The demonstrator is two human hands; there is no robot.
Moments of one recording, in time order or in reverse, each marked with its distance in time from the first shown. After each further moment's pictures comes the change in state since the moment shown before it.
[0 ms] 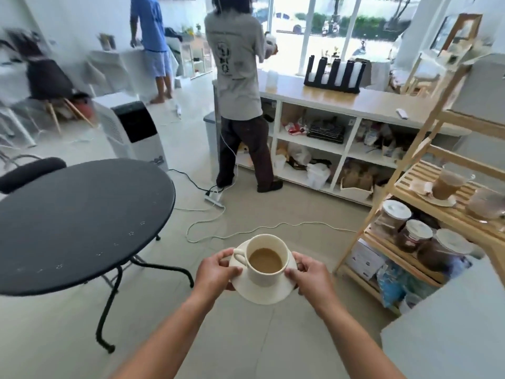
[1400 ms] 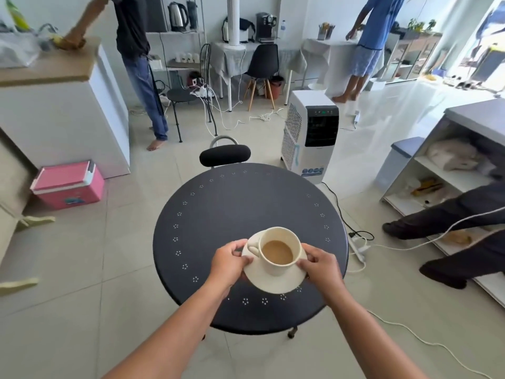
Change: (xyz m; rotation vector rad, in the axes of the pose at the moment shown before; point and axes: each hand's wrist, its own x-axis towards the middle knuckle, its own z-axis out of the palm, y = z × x) left_hand 0.185 0.038 -0.418 -0.279 0.692 -0.068; right_hand 0.271 -0.176 0.482 -0.230 -0.641 -0.236
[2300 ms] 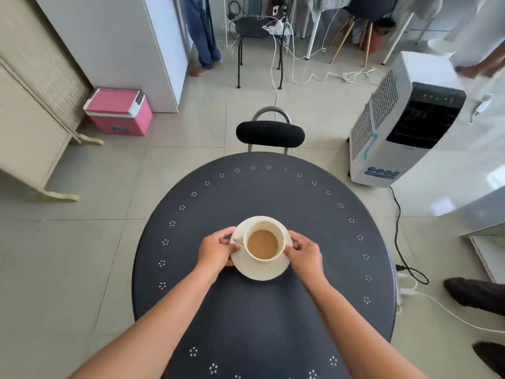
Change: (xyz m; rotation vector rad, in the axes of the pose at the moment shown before) left_hand 0.209 0.010 -0.007 -0.160 0.342 -0.245; right_hand 0.258 -0.023 0.090 -0.171 -0.380 0.048
